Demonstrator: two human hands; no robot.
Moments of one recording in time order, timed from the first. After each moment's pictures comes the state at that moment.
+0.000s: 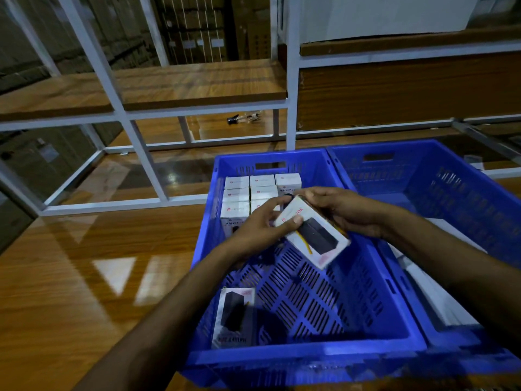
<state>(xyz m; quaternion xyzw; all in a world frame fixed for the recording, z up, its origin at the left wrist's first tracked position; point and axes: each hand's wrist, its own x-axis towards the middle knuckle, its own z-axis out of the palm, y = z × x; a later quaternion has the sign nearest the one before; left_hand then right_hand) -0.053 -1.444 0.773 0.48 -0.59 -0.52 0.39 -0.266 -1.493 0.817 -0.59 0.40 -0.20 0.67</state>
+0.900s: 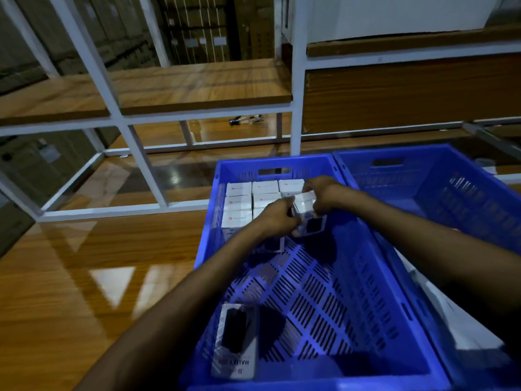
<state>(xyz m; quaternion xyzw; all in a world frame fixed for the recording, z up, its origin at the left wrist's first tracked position) -0.068 -1.525 0.773 0.59 -0.70 -0.35 0.20 -0.223 -1.609 0.792 -0.80 0.58 0.03 0.15</state>
